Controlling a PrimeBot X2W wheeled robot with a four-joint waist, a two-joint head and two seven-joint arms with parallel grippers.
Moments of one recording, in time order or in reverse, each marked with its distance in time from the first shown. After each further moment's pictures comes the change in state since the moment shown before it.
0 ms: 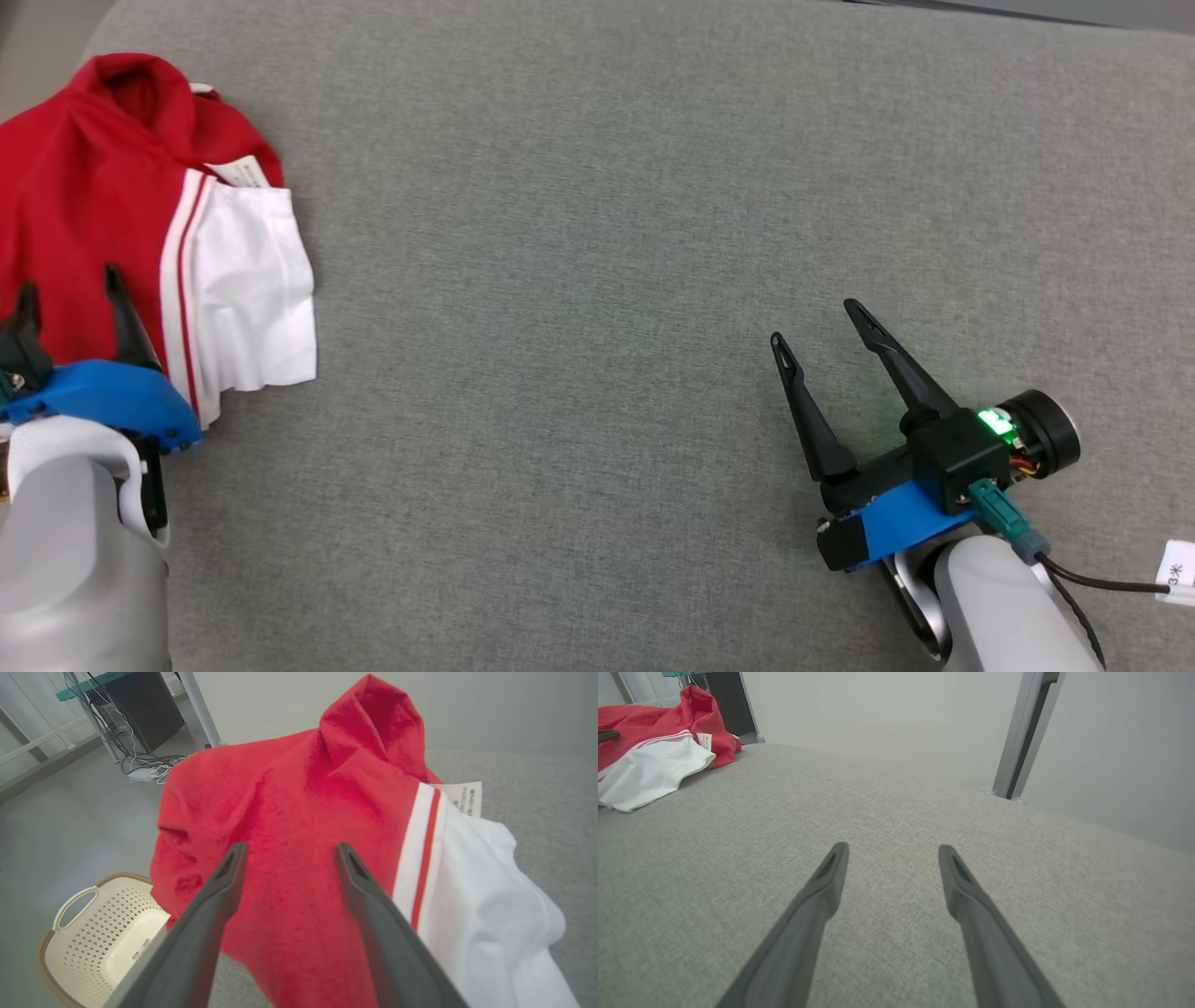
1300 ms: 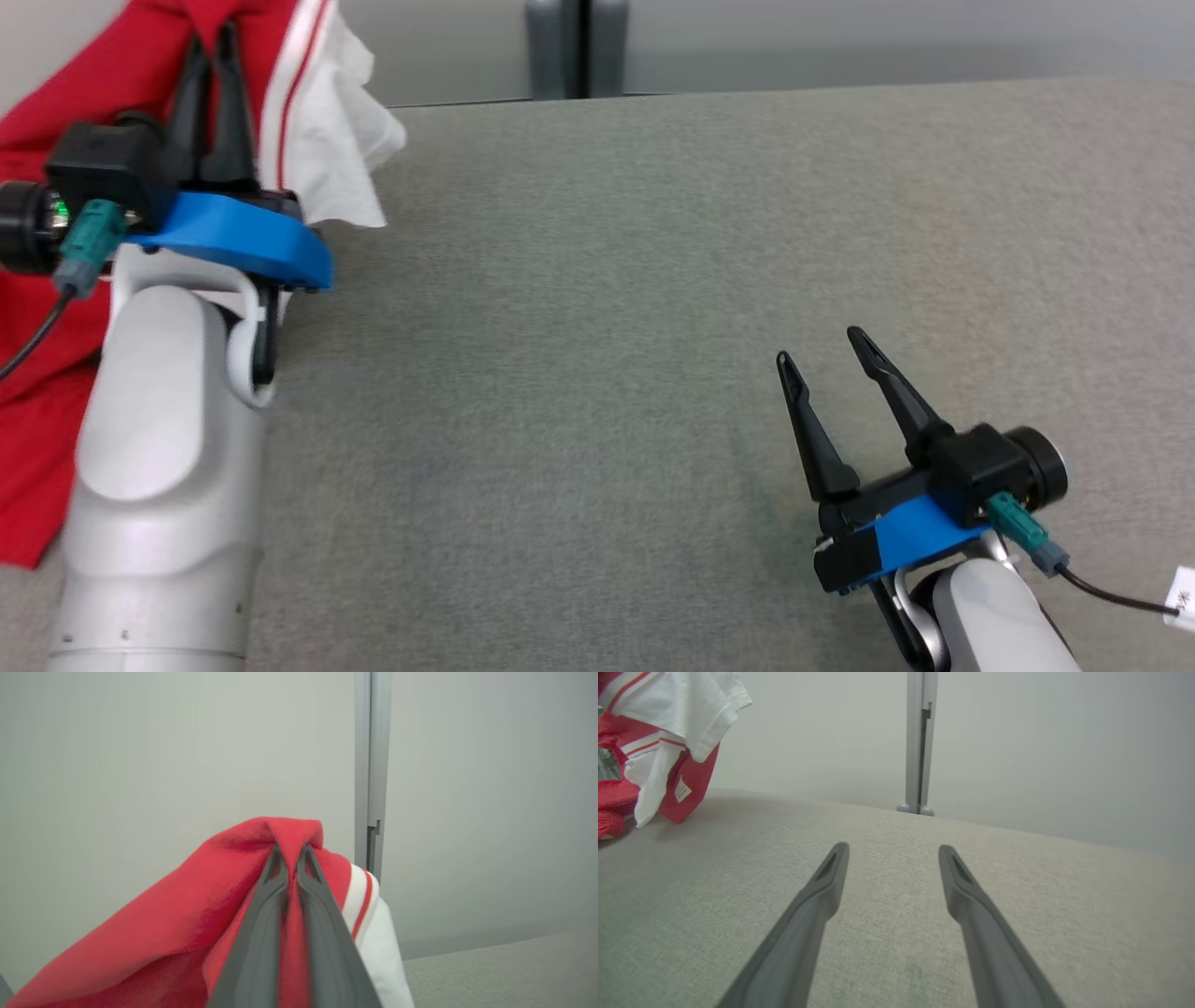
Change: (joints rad) left arm -0.170 -0.071 -0.246 -0.249 -0.039 -0.095 0.001; right arm 0.035 0.019 -0.015 0.023 0.123 0.000 0.000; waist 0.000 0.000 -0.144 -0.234
